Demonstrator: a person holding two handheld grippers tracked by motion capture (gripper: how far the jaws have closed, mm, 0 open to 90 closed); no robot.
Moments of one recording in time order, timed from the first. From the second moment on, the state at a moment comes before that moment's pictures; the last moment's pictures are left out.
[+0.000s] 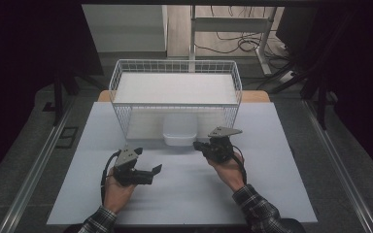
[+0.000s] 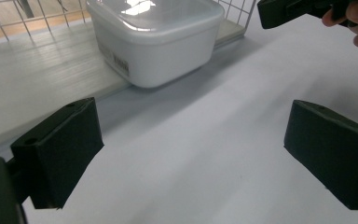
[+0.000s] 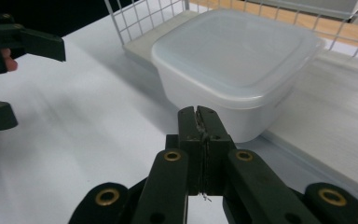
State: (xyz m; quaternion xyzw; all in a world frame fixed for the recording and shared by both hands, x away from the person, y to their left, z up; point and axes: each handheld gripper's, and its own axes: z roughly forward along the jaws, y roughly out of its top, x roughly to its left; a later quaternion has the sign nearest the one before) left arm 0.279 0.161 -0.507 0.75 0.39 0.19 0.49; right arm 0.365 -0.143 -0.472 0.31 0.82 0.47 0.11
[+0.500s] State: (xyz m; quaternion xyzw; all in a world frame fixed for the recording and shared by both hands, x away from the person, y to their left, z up) left arm 0.243 0.168 -0.516 0.76 0.39 0.20 0.48; right arm 0.367 -0.121 -0.483 0.30 0.83 0.46 0.10
